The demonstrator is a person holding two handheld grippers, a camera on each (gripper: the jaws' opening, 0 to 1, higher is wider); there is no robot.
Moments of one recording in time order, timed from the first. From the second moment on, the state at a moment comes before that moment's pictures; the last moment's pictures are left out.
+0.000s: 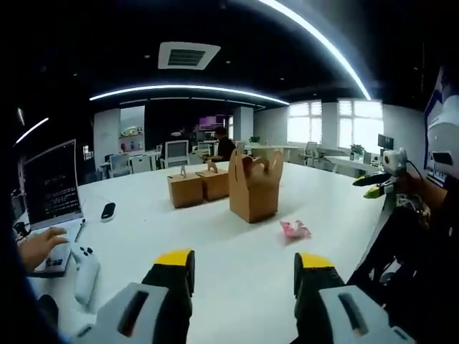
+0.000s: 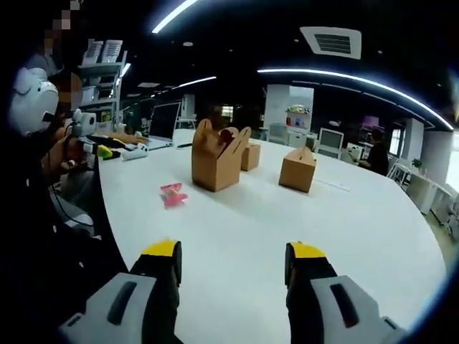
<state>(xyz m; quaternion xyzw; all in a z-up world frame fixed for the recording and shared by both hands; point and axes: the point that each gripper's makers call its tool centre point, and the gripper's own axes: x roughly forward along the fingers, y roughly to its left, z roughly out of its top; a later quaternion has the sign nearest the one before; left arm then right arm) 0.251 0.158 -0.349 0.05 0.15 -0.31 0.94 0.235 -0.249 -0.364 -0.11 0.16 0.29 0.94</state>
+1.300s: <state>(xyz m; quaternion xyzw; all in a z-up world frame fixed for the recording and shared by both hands) 0.254 0.157 -0.355 0.05 0.16 -0.31 0.94 0.232 -0.257 -0.371 -0.10 0.17 0.28 0.94</state>
